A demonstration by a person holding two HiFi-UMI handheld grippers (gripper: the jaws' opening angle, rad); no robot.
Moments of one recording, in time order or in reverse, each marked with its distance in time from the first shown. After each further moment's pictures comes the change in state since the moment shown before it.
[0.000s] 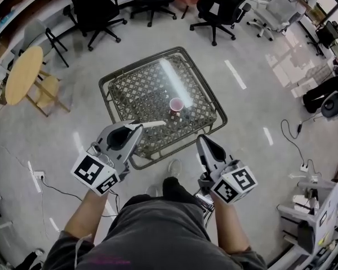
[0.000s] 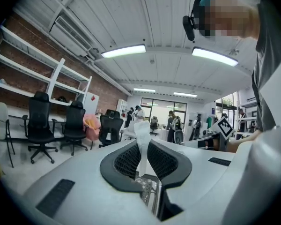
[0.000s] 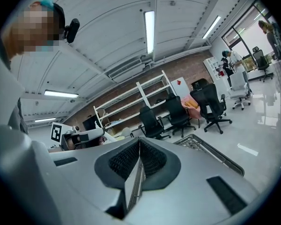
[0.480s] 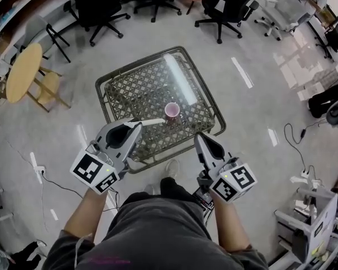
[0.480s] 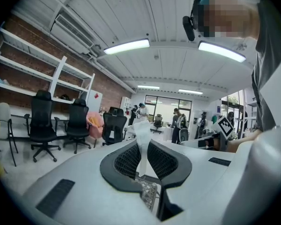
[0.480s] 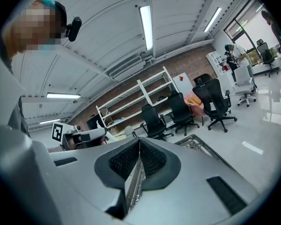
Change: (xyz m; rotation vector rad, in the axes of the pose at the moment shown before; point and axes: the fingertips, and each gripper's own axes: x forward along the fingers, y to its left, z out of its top) left arm 0.062 0.021 0.002 -0.015 0.035 0.050; right arm 0.035 -0.055 0.020 0.022 0.038 0.056
